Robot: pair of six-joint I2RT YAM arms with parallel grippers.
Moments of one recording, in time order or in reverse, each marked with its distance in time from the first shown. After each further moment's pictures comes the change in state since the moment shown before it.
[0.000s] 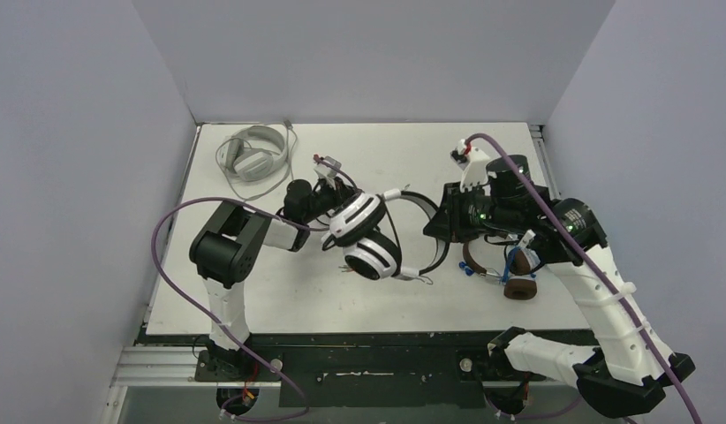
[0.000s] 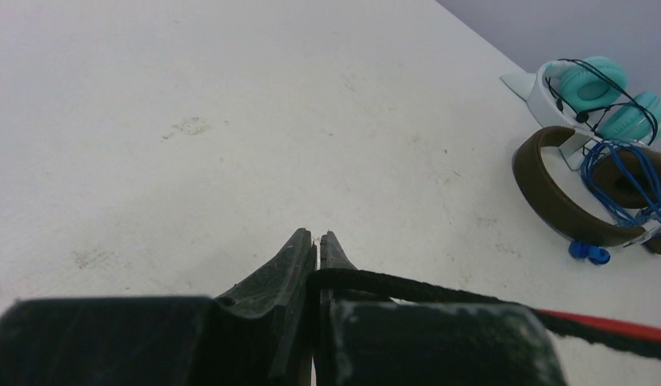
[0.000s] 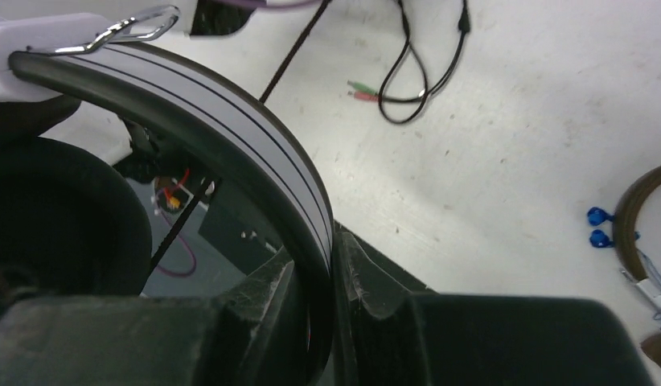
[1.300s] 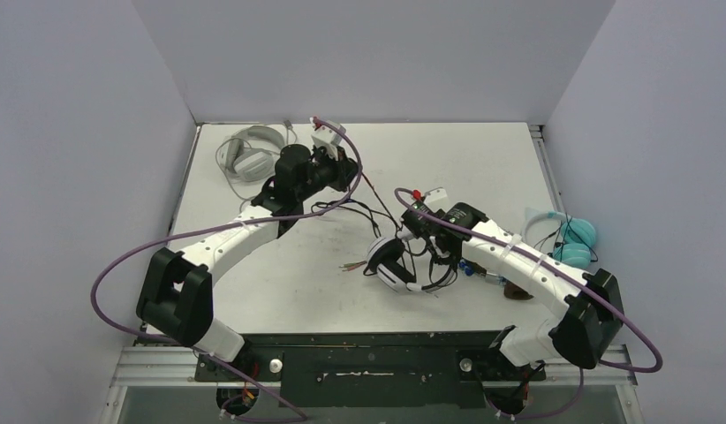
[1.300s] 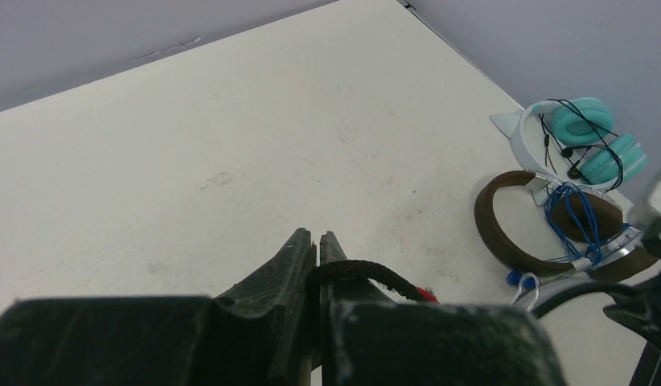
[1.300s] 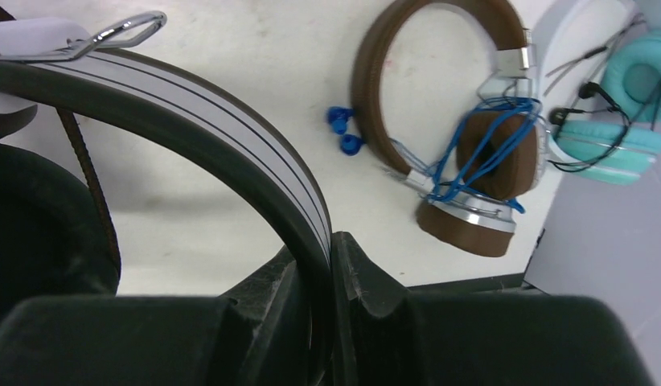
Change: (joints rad) left arm -0.070 -0.449 0.224 -0.737 -0.195 0.102; right arm 0.229 0.253 -0.435 -0.023 0.799 0.082
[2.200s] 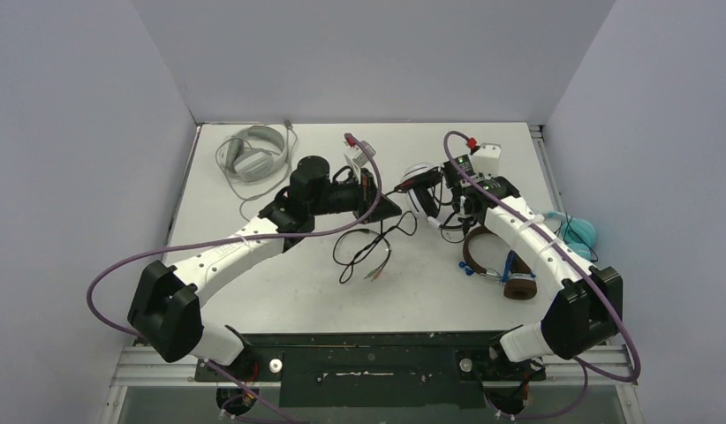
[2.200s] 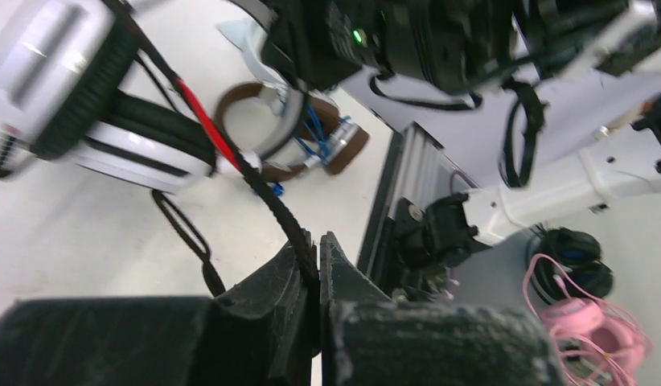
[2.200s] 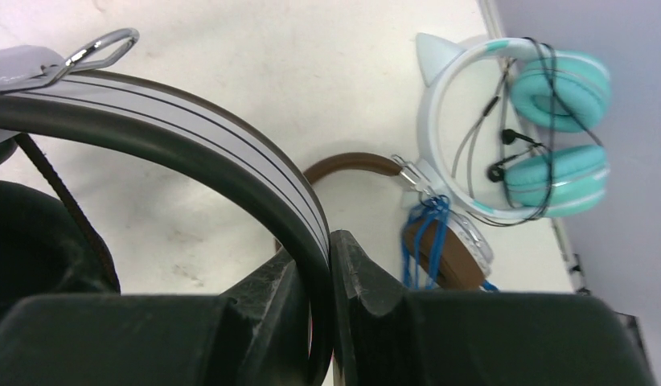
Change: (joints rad) left arm -0.164 -0.092 0.031 -0.139 0.364 -0.270; right arm -0.363 0.056 0.064 0.308 0.229 0.018
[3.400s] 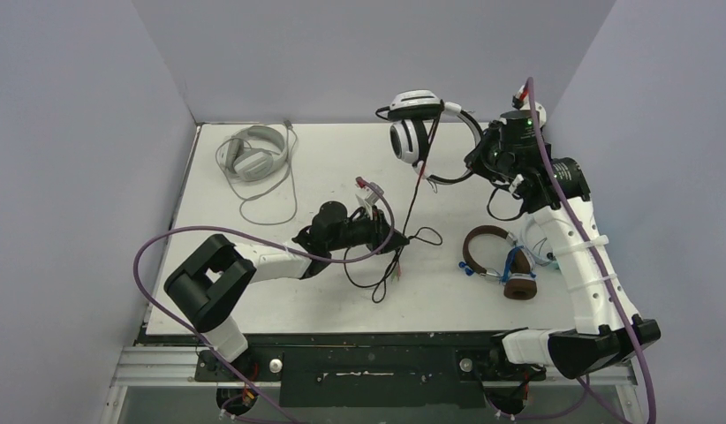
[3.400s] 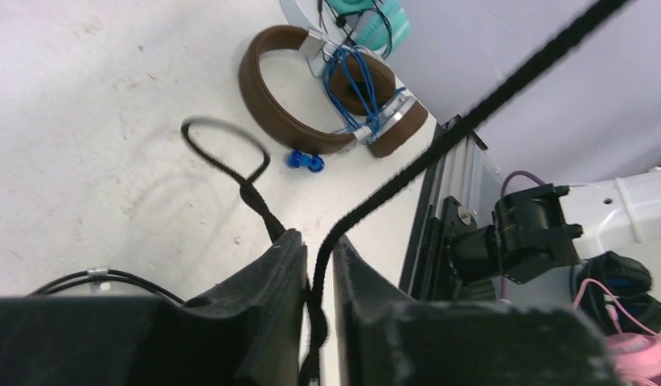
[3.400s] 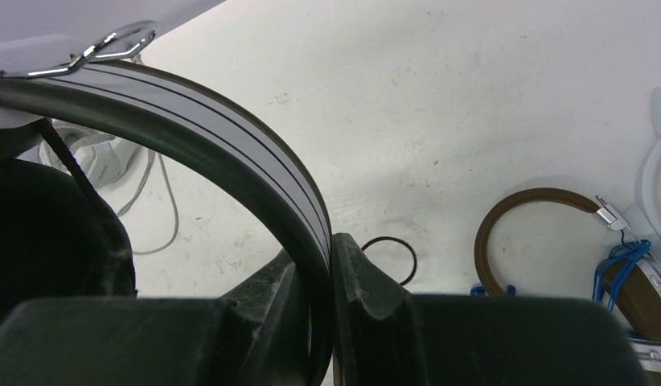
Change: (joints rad) left arm -0.113 0.228 -0.321 0.551 -0.131 -0.111; right arm -0.159 -0.116 0.377 -0.042 -0.610 0.129
